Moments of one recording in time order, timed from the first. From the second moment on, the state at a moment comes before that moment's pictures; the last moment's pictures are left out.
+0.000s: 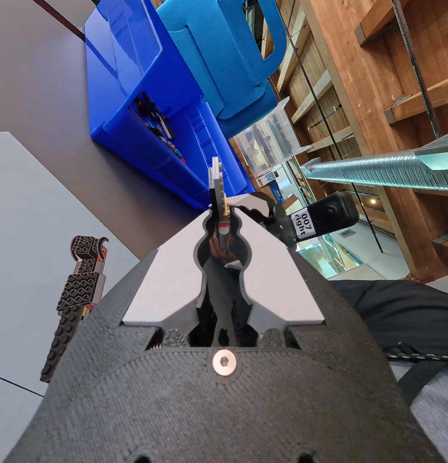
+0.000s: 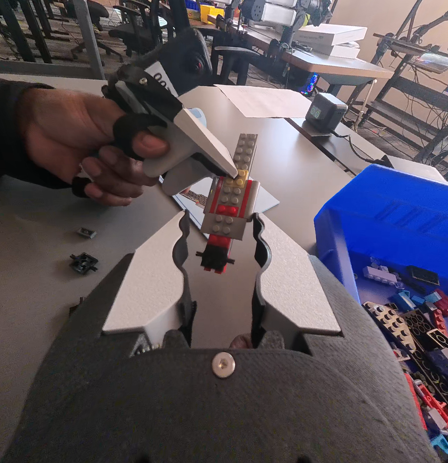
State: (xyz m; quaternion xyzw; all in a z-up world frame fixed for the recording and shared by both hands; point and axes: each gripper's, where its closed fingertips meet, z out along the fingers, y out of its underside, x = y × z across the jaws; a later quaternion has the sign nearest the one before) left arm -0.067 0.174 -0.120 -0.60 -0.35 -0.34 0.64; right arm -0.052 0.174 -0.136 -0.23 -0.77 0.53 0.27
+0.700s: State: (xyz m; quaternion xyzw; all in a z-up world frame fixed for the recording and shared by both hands) left arm -0.074 0.172 -0.113 -0.56 -0.36 -0.35 0.66; right arm -0.060 0.175 -0.126 -0.25 -0.75 0.51 0.33
